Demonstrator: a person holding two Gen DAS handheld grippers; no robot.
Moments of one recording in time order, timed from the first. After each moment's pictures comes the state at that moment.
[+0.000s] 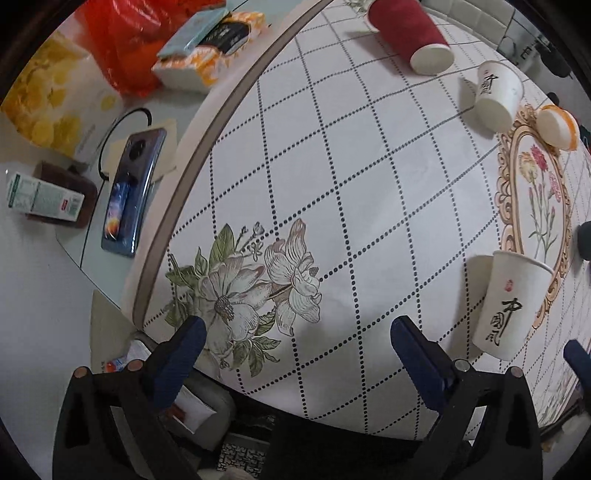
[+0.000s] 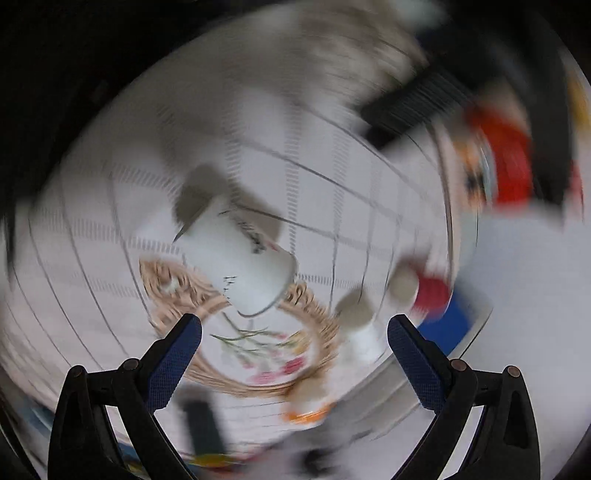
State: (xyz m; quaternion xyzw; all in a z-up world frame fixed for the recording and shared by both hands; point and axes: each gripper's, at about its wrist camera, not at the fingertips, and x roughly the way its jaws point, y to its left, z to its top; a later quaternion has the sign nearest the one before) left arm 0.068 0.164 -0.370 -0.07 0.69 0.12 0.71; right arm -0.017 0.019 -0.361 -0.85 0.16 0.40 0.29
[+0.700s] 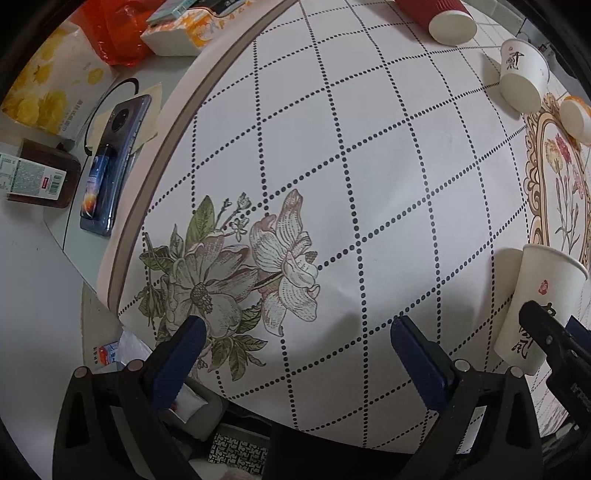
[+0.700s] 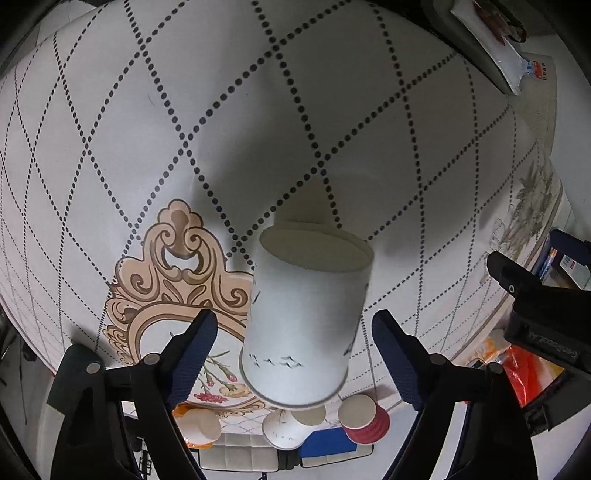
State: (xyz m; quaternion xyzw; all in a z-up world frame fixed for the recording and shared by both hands) left arm 0.070 0.163 -0.413 -0.08 0.71 0.13 0.69; right arm -0.016 -0.040 -0.445 -0.89 -0.03 0.46 0.02
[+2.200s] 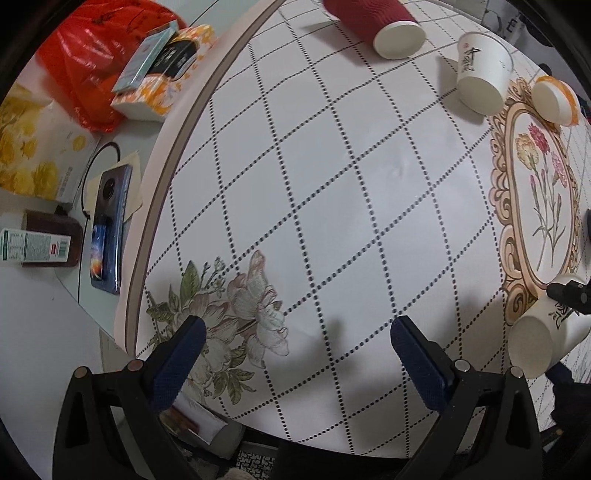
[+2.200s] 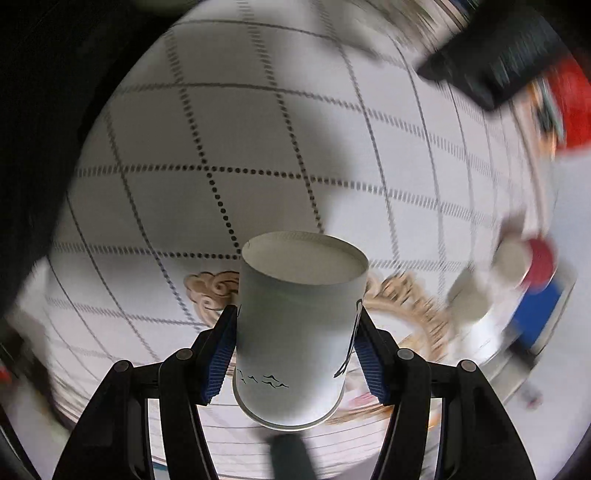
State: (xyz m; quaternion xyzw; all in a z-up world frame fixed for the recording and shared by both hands) left arm 0.129 0.127 -0.376 -0.02 0.69 0.10 0.71; right arm 0.024 0.003 -0.409 -0.73 0.40 0.42 0.37
